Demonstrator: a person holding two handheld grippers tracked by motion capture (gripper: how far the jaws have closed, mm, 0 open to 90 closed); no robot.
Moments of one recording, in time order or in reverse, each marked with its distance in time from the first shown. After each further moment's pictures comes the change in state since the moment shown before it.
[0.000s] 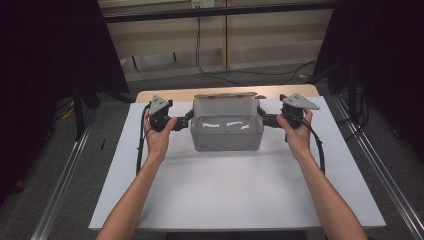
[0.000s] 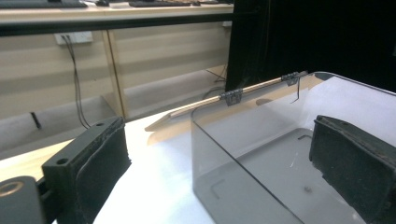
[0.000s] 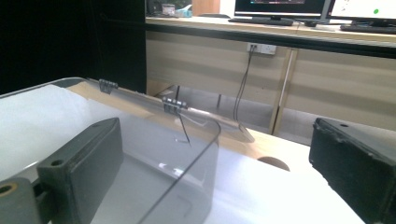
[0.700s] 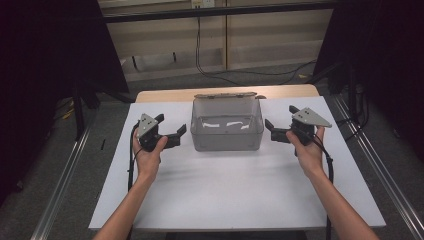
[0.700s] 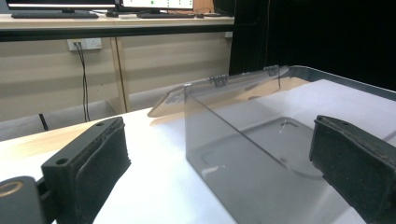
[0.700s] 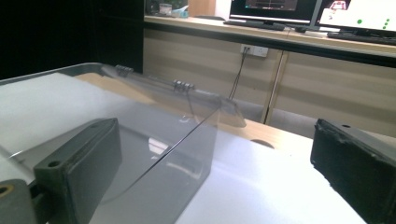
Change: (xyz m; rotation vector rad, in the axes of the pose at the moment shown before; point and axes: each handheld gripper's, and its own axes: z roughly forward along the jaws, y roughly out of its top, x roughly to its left) left arm -0.016 -0.028 -0.056 -0.050 0.019 -0.018; right arm 0.014 -0.009 -0.053 -0.007 -0.024 -0.047
